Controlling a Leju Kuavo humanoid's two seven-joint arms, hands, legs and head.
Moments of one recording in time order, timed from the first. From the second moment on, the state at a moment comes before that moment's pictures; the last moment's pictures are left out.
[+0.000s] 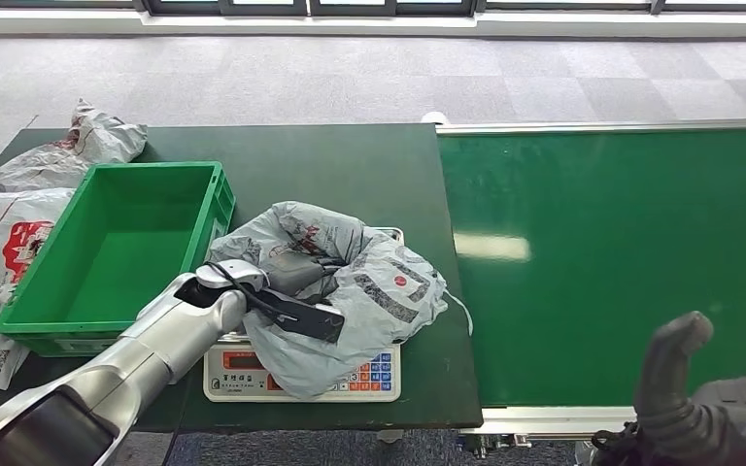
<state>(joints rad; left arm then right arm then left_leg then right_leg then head) -0.83 0.01 -0.87 -0.51 -0.78 -0.33 -0.33 0.18 0.10 0.09 -2.23 0.67 -0.70 -0.59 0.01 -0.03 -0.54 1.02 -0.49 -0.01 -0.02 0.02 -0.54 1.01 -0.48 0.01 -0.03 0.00</state>
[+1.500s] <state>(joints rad) -0.78 0.24 -0.79 -0.92 -0.74 -0.20 -0.18 0.28 0.11 0.09 -2.28 0.61 -0.70 -0.64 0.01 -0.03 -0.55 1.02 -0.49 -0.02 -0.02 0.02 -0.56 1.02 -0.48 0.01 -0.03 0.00</state>
